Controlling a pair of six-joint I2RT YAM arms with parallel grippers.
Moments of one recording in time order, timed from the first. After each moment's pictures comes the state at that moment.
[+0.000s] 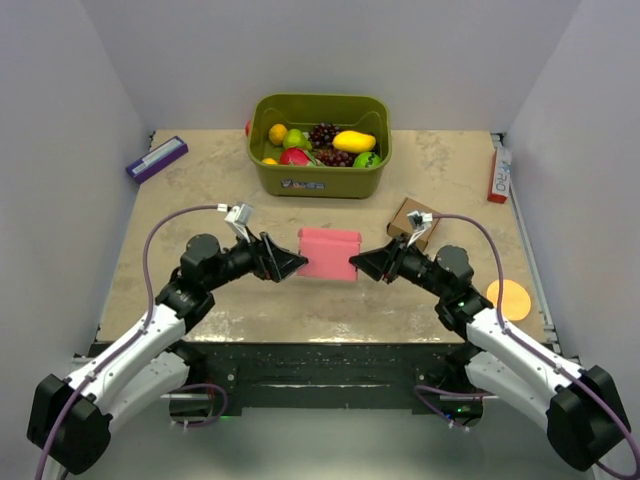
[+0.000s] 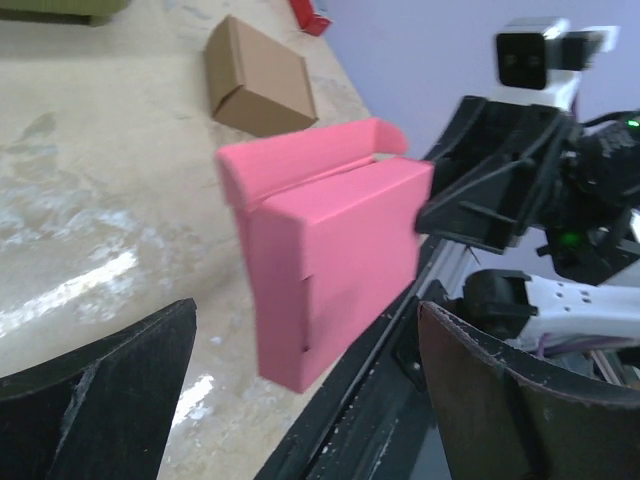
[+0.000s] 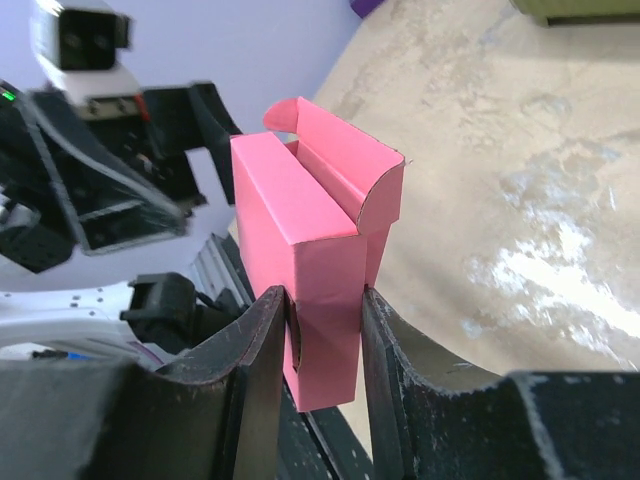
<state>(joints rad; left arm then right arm) -0.50 0.82 0.46 0.20 0.45 -0.70 0.52 0.86 0.35 0.47 -0.44 0.77</state>
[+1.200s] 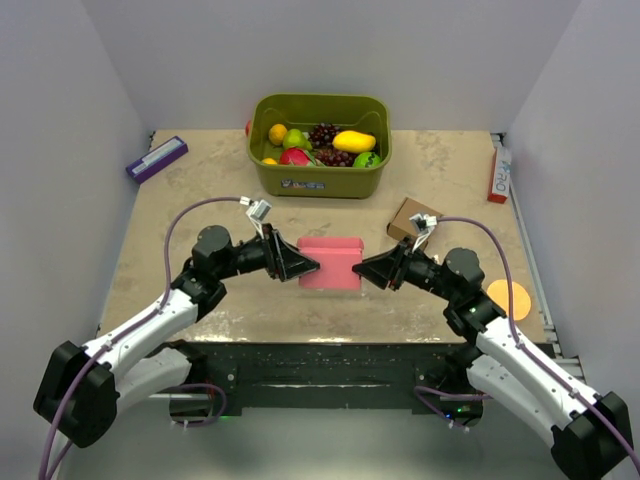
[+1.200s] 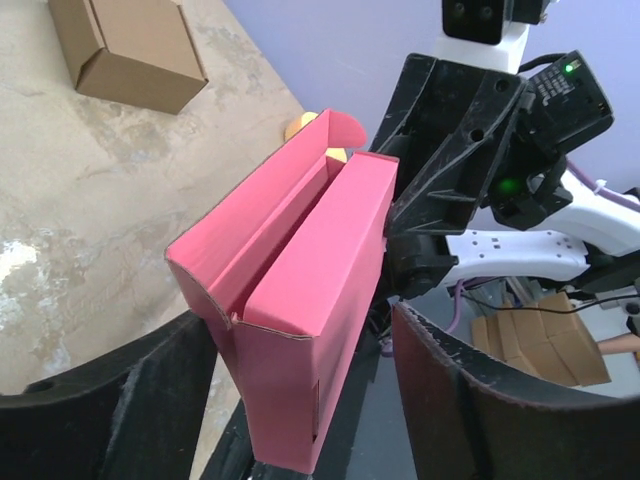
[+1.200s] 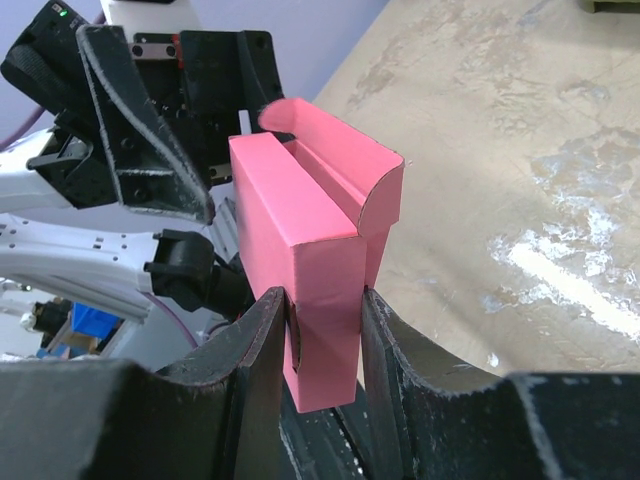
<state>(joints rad) -0.53 1.00 0.50 0.41 0.68 -0.78 0.52 0.71 0.40 0.28 -0.52 0.72</state>
